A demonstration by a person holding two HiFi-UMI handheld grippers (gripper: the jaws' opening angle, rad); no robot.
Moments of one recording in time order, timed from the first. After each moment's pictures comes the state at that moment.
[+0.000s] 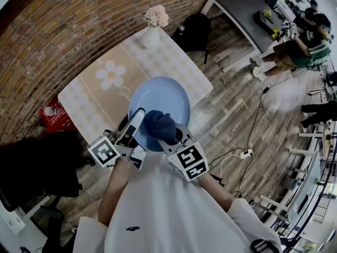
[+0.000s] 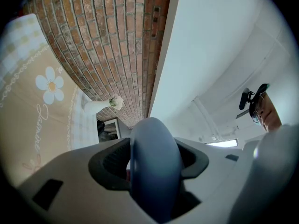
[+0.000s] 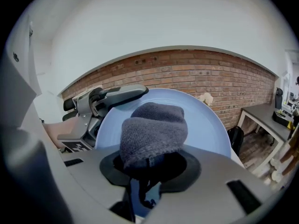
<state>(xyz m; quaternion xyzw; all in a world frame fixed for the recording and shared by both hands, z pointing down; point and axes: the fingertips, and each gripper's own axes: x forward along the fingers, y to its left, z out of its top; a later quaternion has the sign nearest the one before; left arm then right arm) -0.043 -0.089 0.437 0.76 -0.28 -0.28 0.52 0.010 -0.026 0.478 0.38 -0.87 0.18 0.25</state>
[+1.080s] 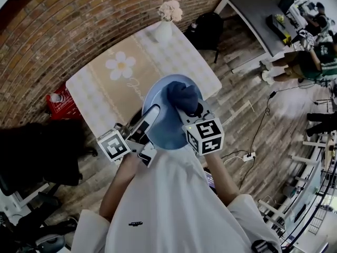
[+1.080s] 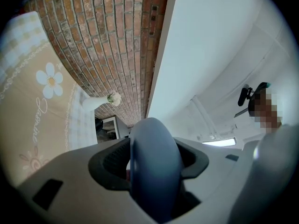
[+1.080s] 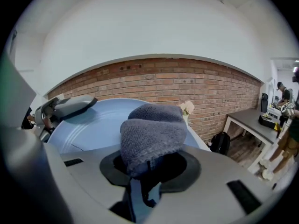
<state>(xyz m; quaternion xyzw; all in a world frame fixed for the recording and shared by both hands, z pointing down) -0.024 -0.069 0.430 0.77 -0.27 -0.28 0.51 0.063 -0.092 0.471 0.46 -0.85 0.15 0.22</state>
